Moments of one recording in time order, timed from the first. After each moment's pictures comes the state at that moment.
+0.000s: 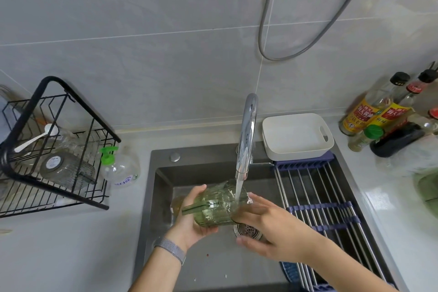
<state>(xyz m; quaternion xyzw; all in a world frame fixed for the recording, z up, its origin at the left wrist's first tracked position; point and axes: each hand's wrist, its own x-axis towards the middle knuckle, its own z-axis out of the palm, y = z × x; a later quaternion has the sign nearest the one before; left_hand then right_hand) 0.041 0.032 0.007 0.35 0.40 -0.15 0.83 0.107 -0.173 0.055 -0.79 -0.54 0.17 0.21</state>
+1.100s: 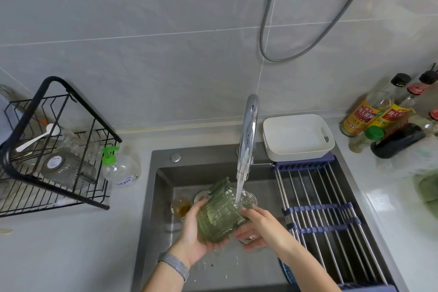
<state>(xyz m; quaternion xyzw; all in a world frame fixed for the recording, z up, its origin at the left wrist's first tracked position) 0.020 0.014 0.001 0.30 0.45 -0.15 0.83 0.090 -0.148 0.041 -0.69 0.05 0.49 0.52</state>
